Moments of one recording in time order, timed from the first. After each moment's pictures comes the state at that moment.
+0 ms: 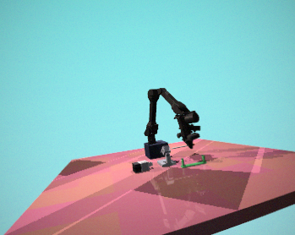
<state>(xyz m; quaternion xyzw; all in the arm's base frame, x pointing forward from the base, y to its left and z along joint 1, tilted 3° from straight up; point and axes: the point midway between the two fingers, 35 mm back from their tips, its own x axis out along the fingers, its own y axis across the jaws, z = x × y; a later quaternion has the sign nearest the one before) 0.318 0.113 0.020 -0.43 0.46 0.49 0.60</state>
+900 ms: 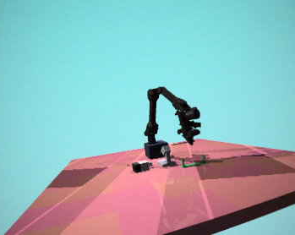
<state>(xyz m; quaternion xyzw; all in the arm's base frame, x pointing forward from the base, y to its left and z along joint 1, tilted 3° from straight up) 0.314 0.120 0.041 -0.42 0.47 0.50 0.59</state>
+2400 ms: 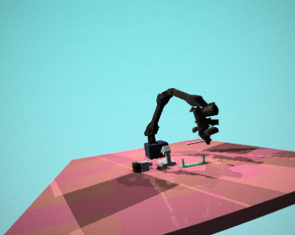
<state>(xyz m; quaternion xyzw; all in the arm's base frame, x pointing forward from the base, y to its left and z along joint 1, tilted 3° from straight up) 0.426 0.151 0.060 -0.41 0.48 0.48 0.61</state>
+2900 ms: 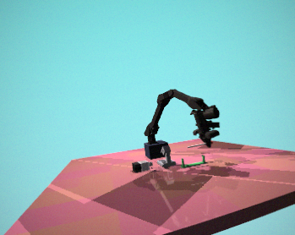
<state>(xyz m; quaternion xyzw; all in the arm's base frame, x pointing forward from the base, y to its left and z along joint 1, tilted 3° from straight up) 0.431 0.151 0.045 -0.41 0.48 0.48 0.61</state>
